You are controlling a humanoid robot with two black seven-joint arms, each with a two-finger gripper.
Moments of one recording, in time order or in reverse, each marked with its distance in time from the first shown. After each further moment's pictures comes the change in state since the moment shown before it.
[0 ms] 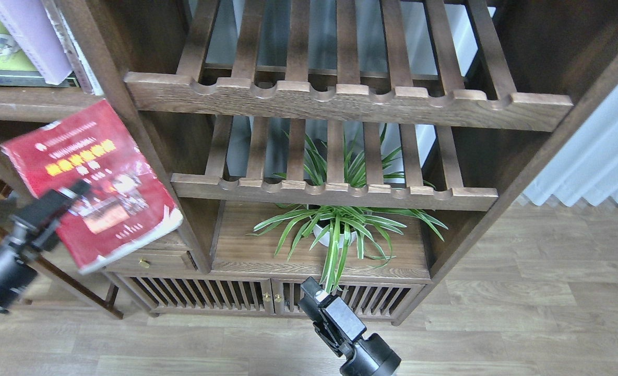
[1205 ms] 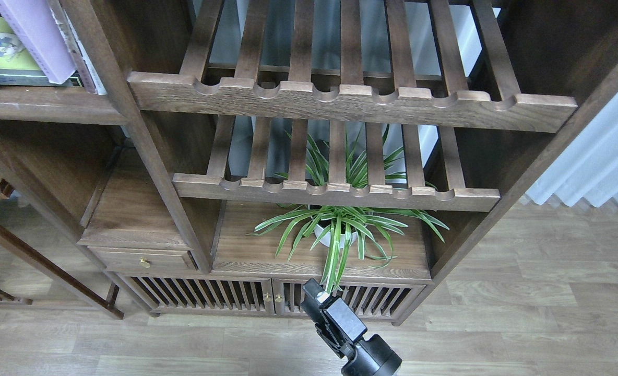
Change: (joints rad) left arm -0.569 0.170 -0.276 0.284 0.583 0.000 0.138; right arm -0.001 0.000 0.004 -0.003 0.002 0.000 0.001
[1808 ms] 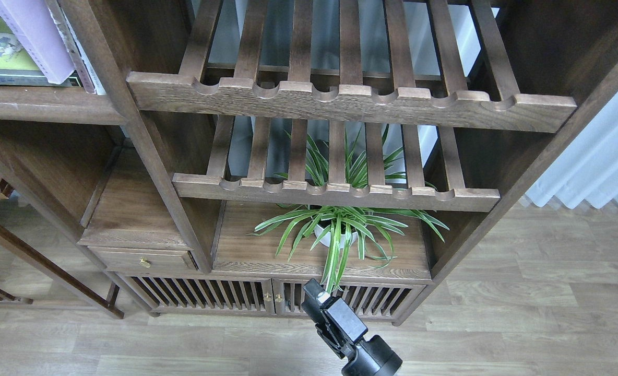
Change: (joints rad) left arm -0.461 -0.149 0.148 0.172 0.406 0.000 0.065; right arm 0.000 0.000 0.000 0.000 0.002 0.000 0.000
